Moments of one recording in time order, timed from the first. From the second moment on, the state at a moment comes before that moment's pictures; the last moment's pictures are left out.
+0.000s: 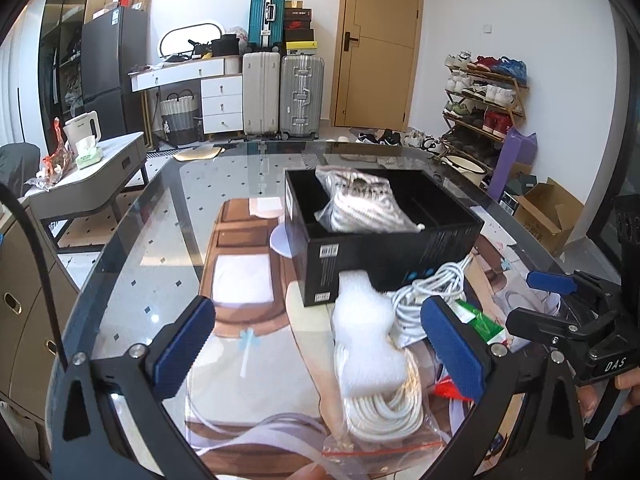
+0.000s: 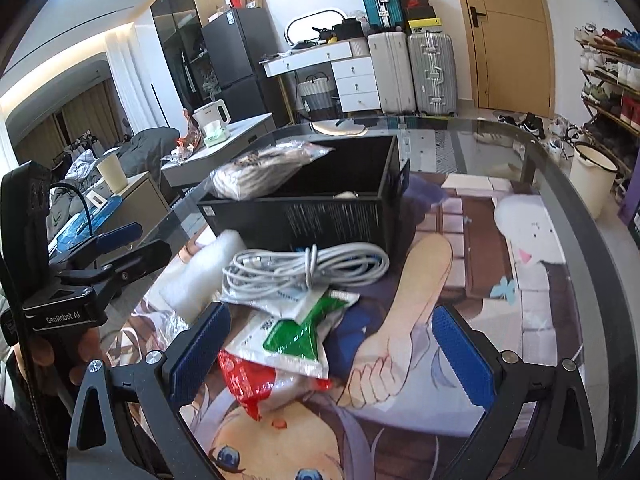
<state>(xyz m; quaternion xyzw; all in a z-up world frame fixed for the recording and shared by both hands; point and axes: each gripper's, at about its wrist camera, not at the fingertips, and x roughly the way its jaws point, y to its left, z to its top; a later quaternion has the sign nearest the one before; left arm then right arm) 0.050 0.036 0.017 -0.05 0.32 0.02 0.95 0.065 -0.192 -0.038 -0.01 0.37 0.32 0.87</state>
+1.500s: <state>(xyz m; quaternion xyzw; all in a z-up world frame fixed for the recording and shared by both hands) 0.045 0.035 -0.009 -0.05 0.34 0.01 0.94 0.113 -0.166 -0.053 -0.05 0.39 0.31 0.86</state>
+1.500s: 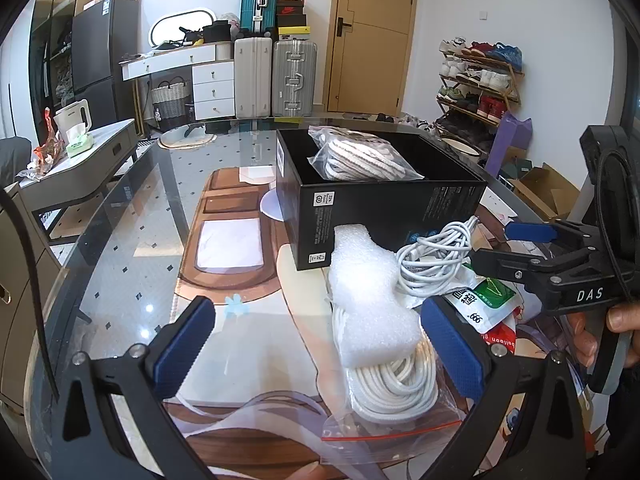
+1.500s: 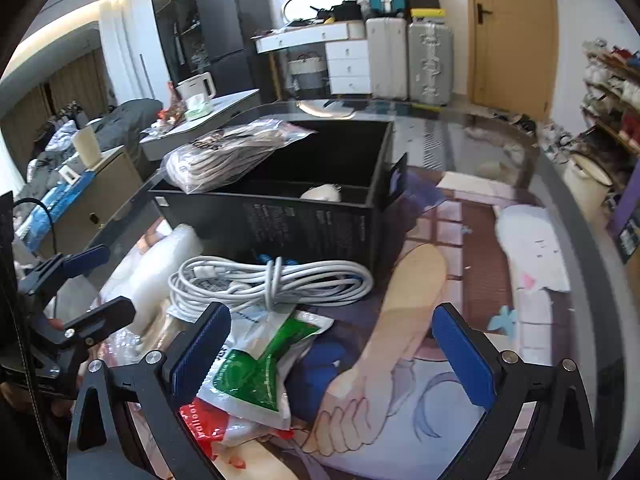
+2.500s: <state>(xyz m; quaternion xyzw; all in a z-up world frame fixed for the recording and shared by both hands) 0.046 0.032 -0.013 -0.05 0.34 0.01 0.94 0.135 -0.168 -0.064 -0.01 0.43 0.33 0.84</state>
